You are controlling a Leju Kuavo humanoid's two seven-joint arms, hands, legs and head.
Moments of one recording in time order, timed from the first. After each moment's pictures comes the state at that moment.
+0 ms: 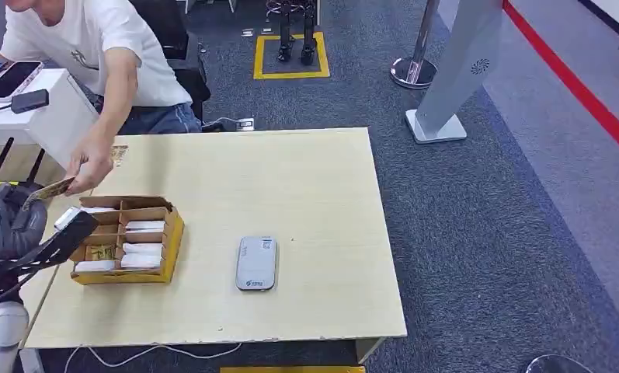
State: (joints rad) left arm -0.21 0.37 -0.01 -1.47 -0.89 0.12 0.08; right arm -0.12 0.12 -0.86 -0.20 1.51 0.04 0.28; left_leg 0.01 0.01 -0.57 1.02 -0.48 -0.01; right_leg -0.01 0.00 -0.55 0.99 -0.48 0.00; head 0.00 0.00
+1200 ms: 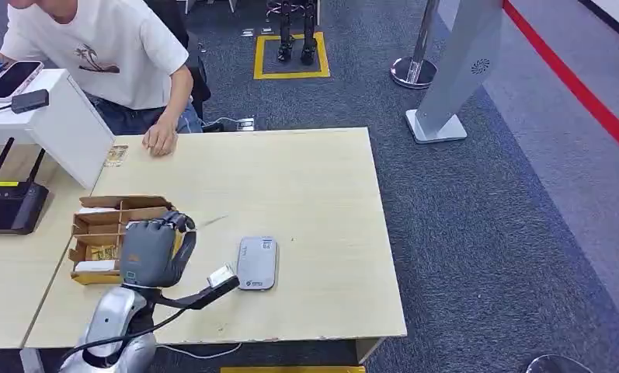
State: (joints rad) left arm -0.18 0.17 -0.50 -1.43 -1.21 0.26 0.09; right arm -0.12 0.14 -0.83 -0.20 1.51 0.05 0.29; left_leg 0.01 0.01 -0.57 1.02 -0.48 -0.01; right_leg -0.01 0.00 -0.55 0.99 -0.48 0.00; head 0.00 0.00
